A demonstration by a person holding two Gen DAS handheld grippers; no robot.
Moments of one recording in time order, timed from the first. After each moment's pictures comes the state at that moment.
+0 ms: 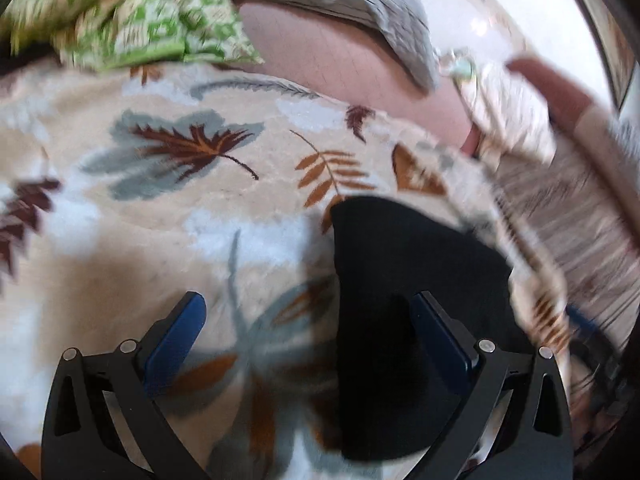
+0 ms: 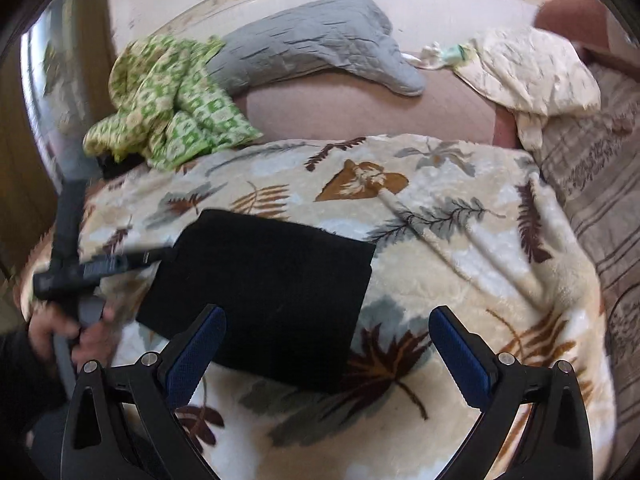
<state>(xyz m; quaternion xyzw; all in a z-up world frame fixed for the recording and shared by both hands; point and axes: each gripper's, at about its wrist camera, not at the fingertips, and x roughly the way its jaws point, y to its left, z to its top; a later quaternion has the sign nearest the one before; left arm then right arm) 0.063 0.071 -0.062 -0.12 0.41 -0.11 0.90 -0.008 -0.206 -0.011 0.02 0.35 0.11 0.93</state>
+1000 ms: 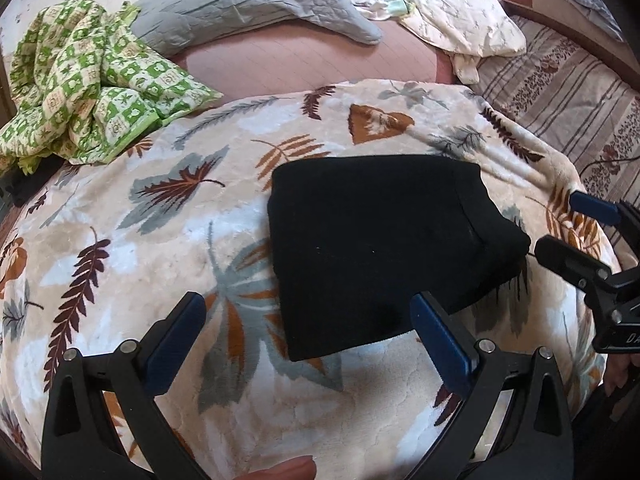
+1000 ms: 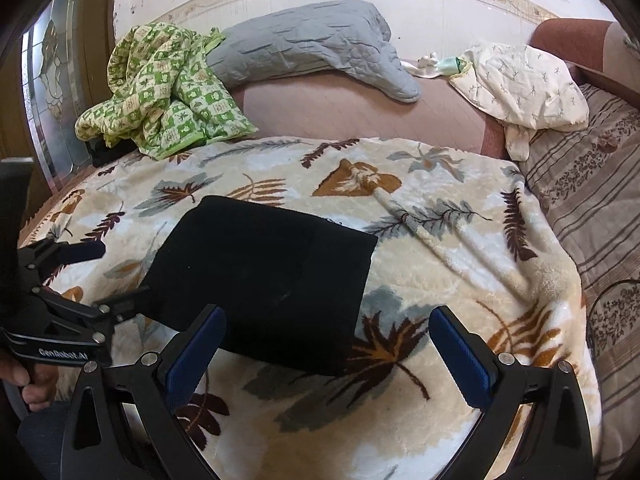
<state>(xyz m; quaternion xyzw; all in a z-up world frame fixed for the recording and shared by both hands) 0.001 0.003 -0.028 0.07 0.41 -0.09 0.91 -0.032 -0.182 -0.009 -0.03 0.34 0.08 0.94</state>
